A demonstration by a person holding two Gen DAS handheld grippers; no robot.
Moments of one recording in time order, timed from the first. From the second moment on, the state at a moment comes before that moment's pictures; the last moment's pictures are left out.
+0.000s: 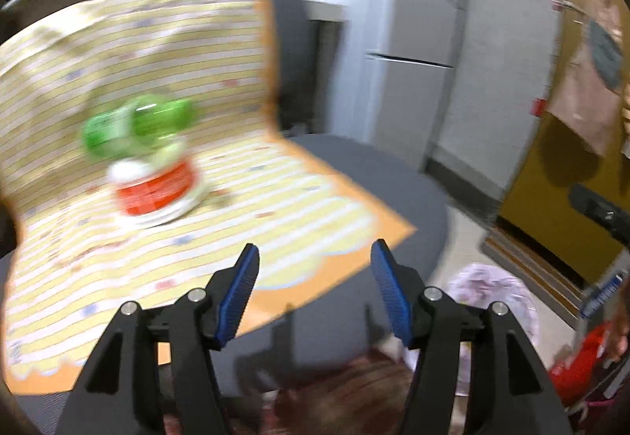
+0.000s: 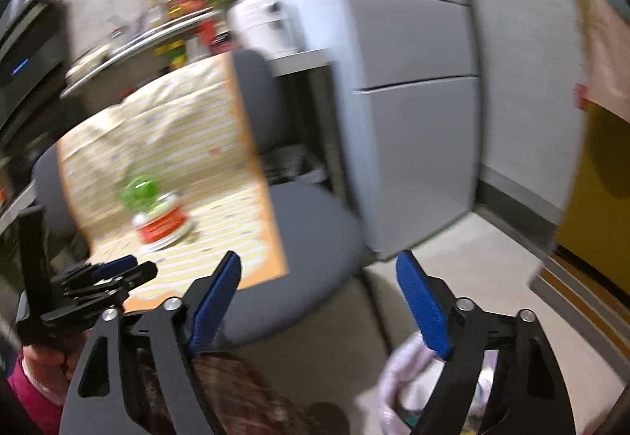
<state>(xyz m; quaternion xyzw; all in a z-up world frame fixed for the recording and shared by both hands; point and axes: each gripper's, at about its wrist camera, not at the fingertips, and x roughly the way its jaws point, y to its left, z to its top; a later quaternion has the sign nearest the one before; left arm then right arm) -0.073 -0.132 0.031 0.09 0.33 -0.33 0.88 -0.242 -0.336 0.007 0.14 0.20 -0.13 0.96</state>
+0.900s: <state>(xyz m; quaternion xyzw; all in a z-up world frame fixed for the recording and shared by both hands) 0.049 0.031 0.034 0.00 0.36 -0.13 0.92 0.061 -0.212 0.021 -0.01 0.27 0.10 0.96</state>
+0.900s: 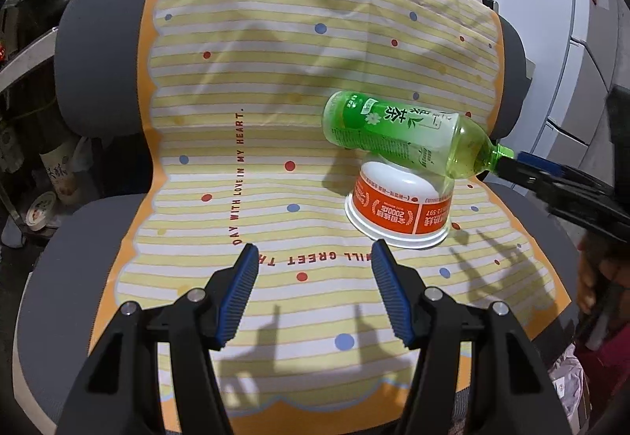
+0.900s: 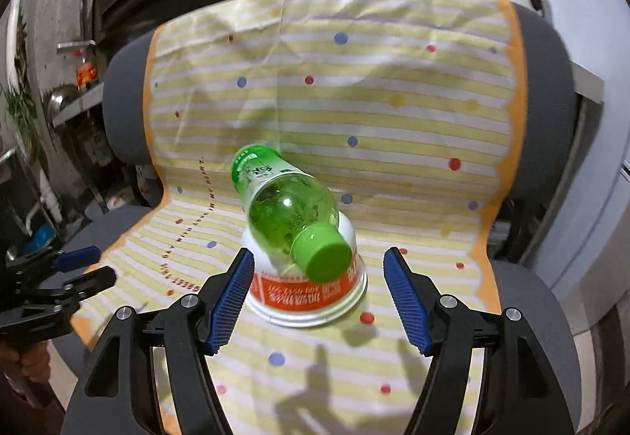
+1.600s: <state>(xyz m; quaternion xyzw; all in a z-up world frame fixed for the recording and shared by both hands) 0.024 0.000 0.034 0.02 0.36 -0.16 0.92 -0.092 -0.257 -0.007 0.04 0.27 -0.01 0.96</state>
